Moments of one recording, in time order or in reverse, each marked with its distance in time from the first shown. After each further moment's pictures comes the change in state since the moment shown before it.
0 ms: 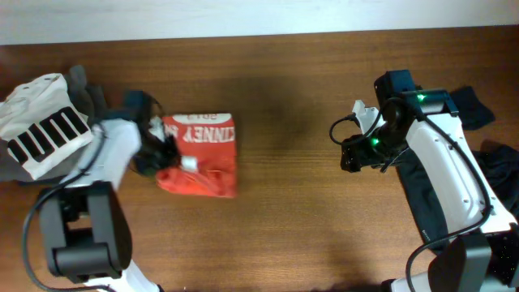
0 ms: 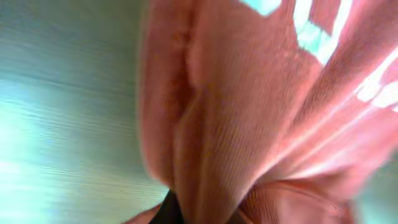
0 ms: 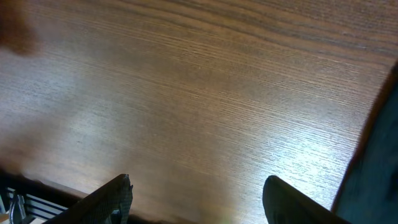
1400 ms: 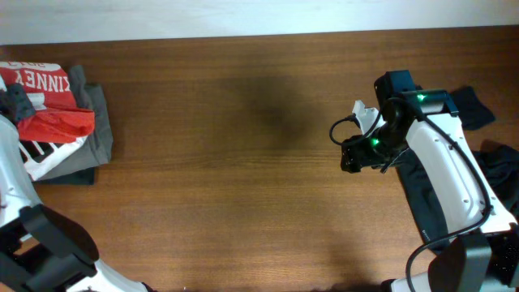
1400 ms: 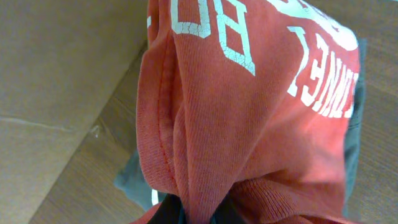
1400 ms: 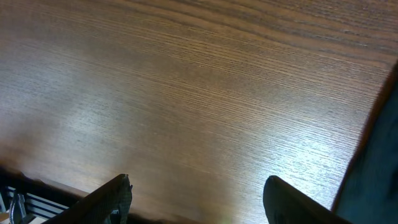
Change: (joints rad) left arm 0.483 0.015 0.470 0.202 -0.335 0.381; right arm 0.000 0.000 -0.001 -0.008 0.000 0.000
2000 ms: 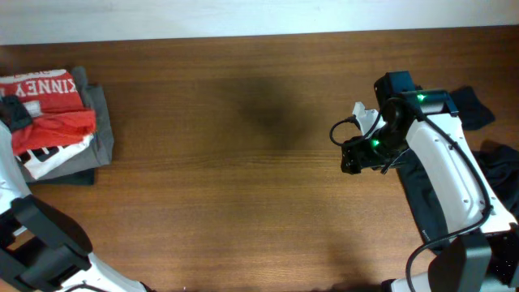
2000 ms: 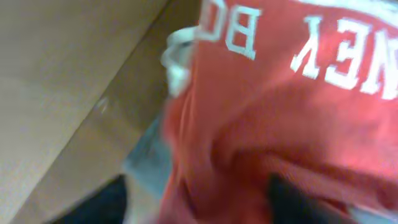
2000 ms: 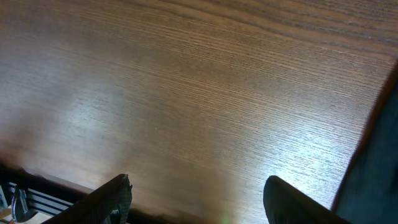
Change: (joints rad) left arm 0.052 0.063 0.010 -0.045 -0.049 -0.064; right arm 0.000 0.000 0.000 -0.014 0.000 0.000
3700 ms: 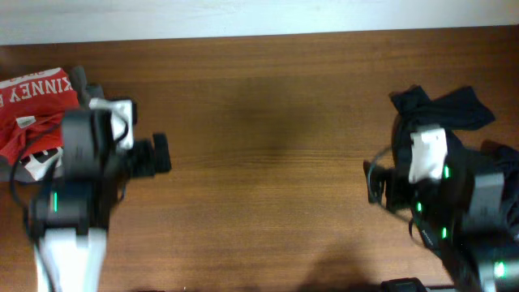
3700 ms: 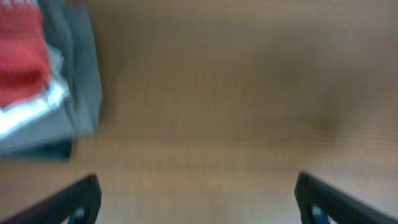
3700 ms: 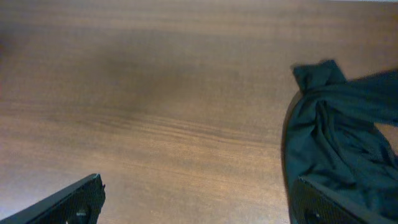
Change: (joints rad) left arm -0.598 -0.857 -0.580 -0.141 0.270 -0.135; right arm 0.000 -0.858 -0.349 0.383 0.111 0.119
